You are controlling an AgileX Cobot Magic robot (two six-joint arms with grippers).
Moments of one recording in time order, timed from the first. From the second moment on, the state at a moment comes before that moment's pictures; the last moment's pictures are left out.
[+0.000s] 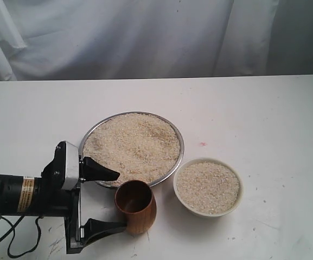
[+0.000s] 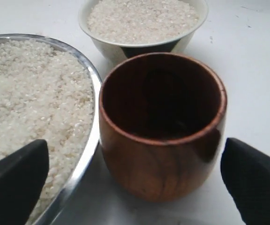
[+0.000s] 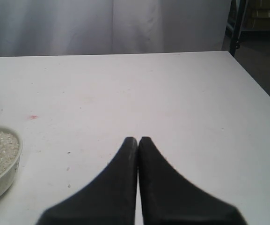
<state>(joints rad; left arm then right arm) -0.20 1.95 -0.56 1.30 -0.98 -0.27 0.11 0.00 0.00 -0.09 0.35 0.08</state>
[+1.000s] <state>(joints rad) -0.20 2.01 -0.64 1.45 -1.01 -0.35 0.11 0.00 0.00 -0.09 0.35 0.08</state>
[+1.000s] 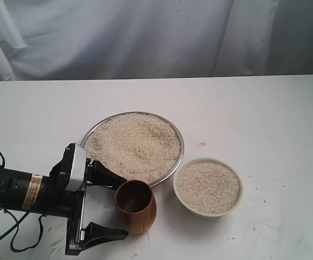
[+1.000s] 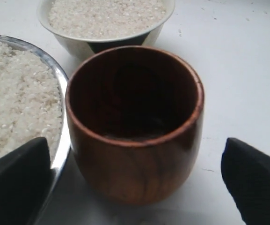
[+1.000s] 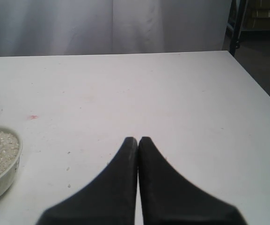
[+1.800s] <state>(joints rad) -0.20 2.01 -0.65 1.45 -1.02 -0.35 0.11 0.00 0.00 -0.09 0.35 0.08</state>
